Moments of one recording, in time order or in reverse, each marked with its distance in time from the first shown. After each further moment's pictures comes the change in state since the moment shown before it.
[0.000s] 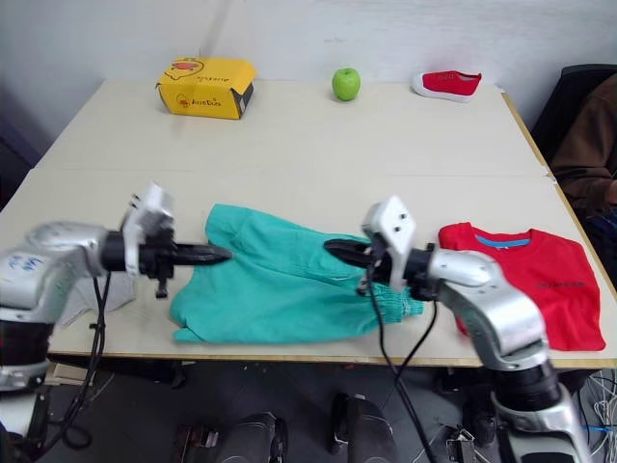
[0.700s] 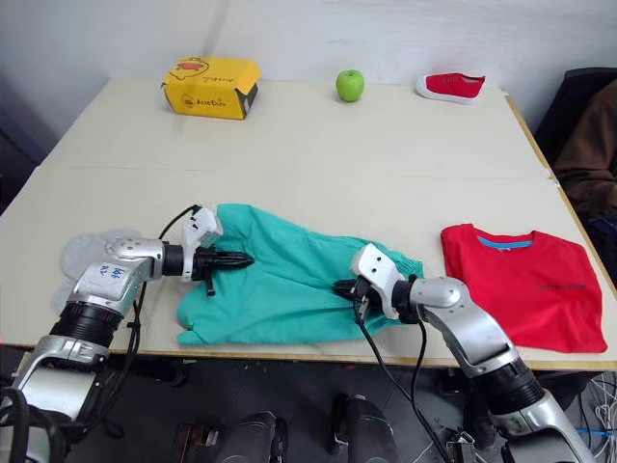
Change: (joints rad) left arm -0.239 -0.137 -0.152 0.631 0.277 -0.492 0.084; right arm 0.162 -0.166 0.086 0.128 -0.156 -0.195 0.065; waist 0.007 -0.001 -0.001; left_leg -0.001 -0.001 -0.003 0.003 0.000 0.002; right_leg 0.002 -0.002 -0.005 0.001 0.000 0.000
